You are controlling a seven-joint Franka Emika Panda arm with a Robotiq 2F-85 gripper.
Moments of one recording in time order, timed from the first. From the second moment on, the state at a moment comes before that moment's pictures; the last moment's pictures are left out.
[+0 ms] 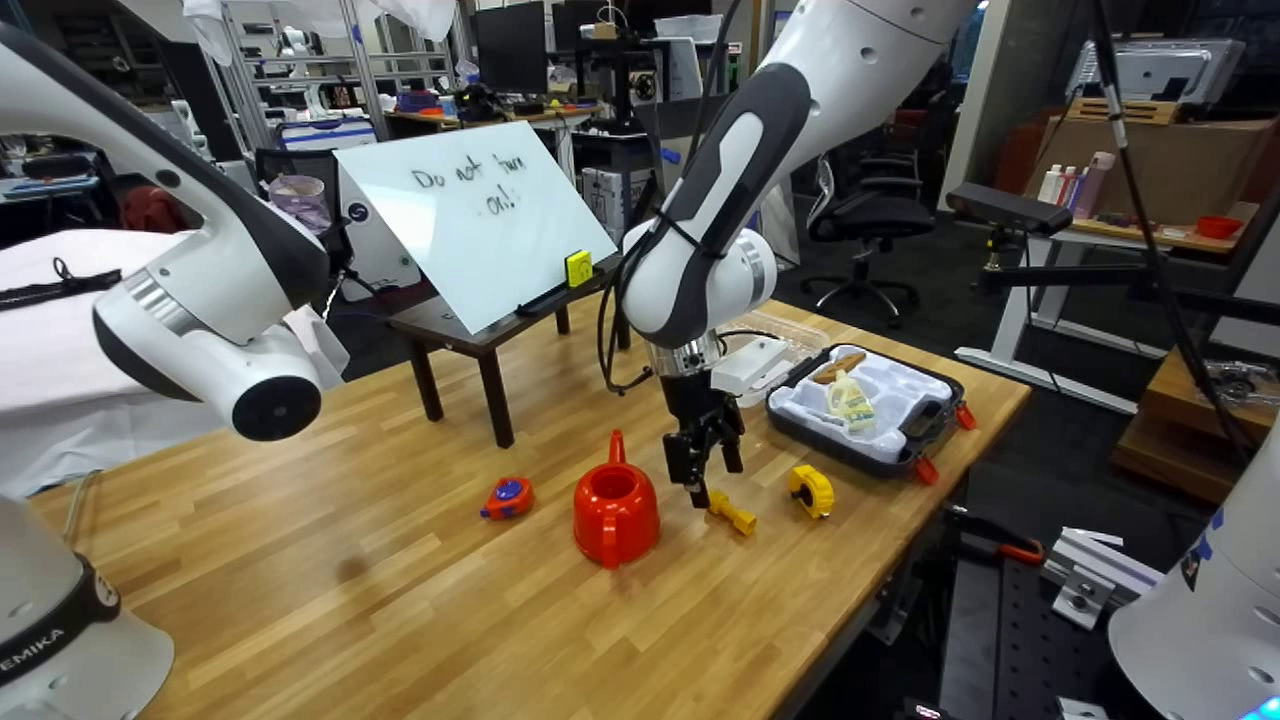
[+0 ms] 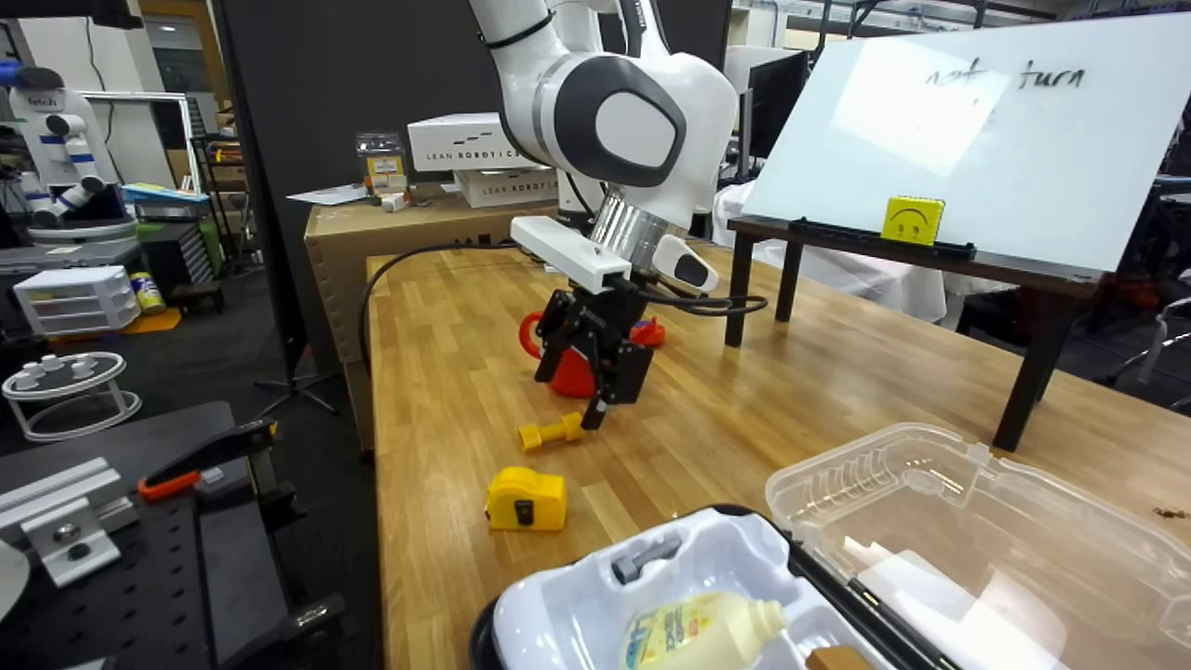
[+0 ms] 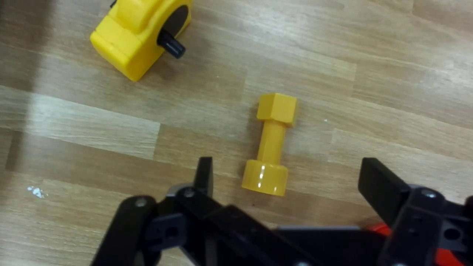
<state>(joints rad) -0.08 0.52 0.00 -2.15 0.15 2.29 -0.21</state>
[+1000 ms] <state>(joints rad) -0.07 0.59 -0.01 -2.11 0.15 2.30 -0.09</state>
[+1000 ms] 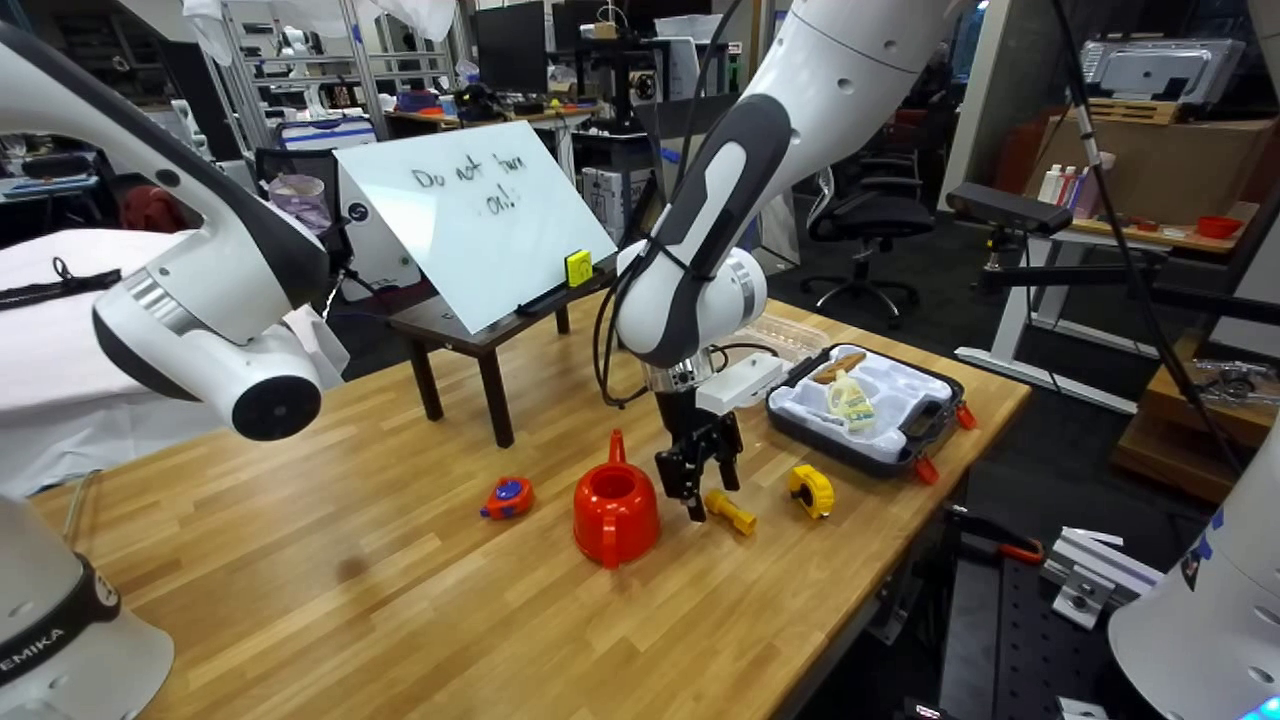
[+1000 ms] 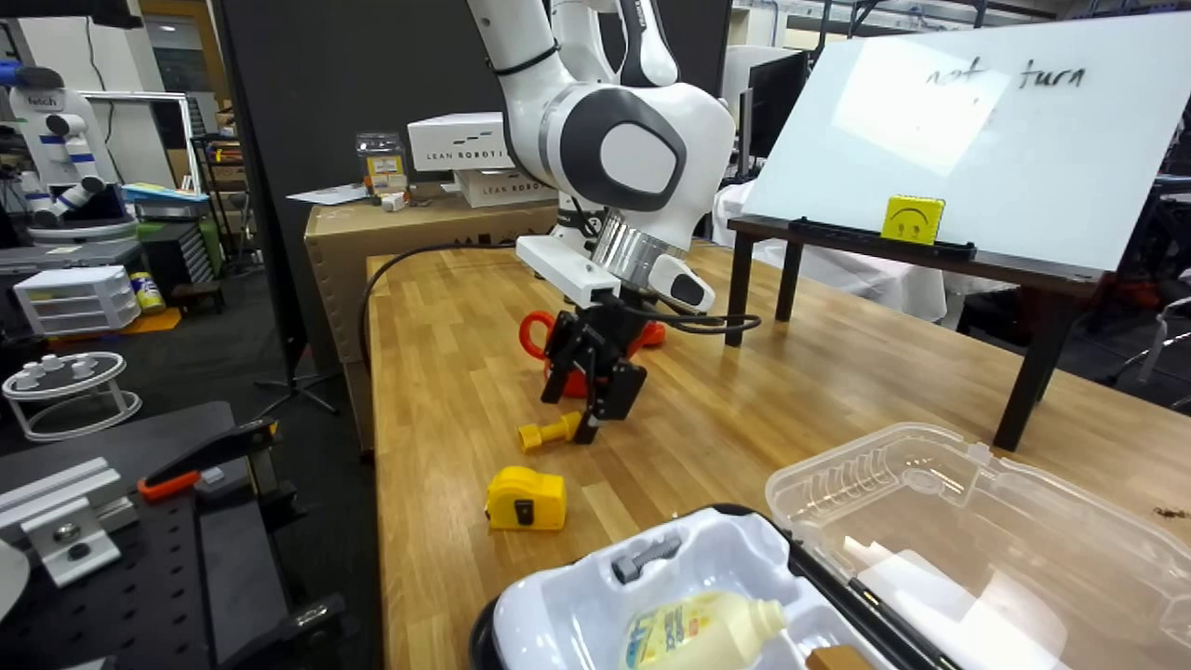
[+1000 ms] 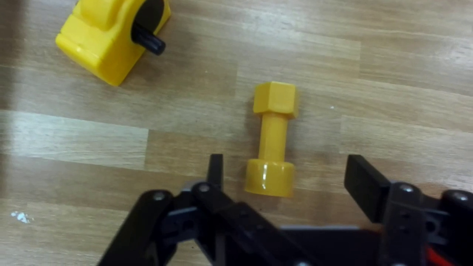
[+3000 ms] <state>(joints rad) 0.03 -0.05 0.05 -2.39 0.25 2.40 -0.35</state>
